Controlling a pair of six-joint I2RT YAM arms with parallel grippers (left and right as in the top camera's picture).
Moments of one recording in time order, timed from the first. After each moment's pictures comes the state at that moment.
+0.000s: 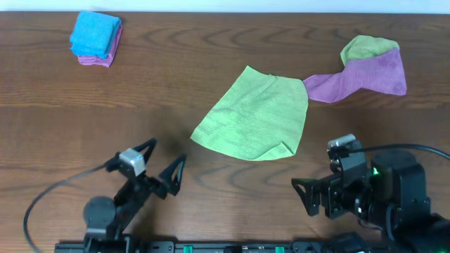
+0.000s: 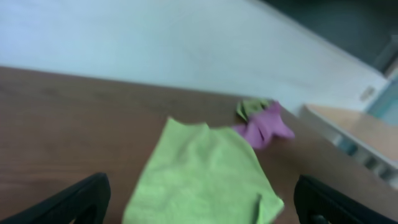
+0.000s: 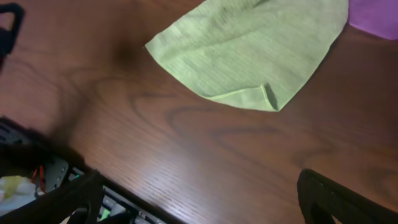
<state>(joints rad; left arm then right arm) -0.10 0.17 0.09 0.06 0.52 -0.38 0.28 0.71 1.08 -1.25 -0.29 0.11</state>
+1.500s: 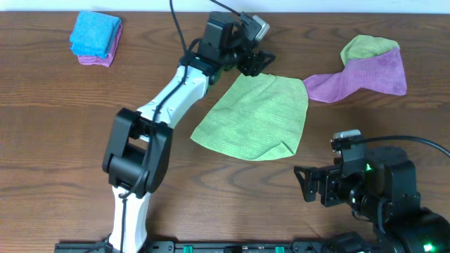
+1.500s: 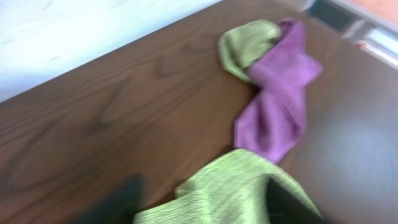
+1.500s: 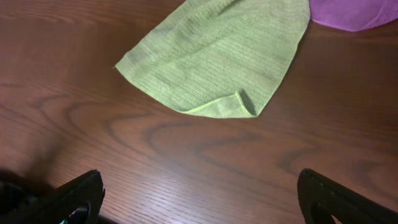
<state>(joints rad) -0.46 2.17 1.68 -0.06 0.52 0.03 0.28 0.71 1.00 -1.14 -0.19 0.21</state>
